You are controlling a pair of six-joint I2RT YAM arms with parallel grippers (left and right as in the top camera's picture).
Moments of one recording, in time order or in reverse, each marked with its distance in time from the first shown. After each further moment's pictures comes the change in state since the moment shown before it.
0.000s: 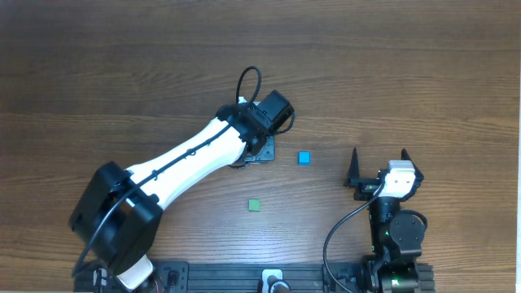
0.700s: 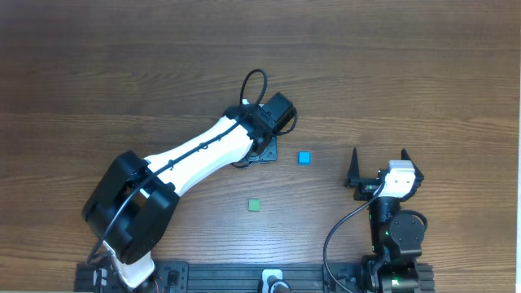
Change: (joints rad) left arm 0.000 0.072 0.000 0.050 0.000 -0.004; right arm 0.000 0.000 0.000 0.000 0.000 0.001
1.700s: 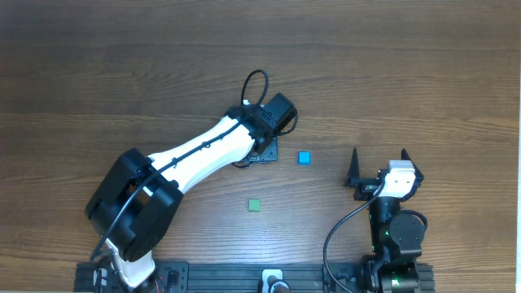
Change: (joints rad) left arm 0.000 0.018 0.000 0.011 0.002 0.000; right arm 0.000 0.000 0.000 0.000 0.000 0.000
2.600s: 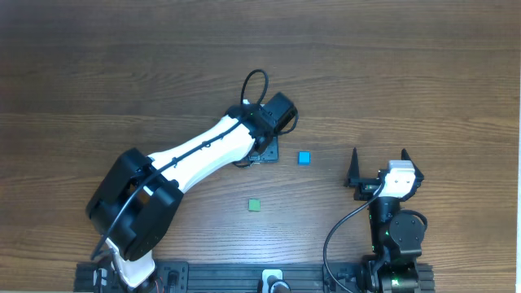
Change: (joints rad) left arm 0.005 0.005 0.022 -0.003 0.001 -0.006; right arm 0.000 0.000 0.000 0.000 0.000 0.000
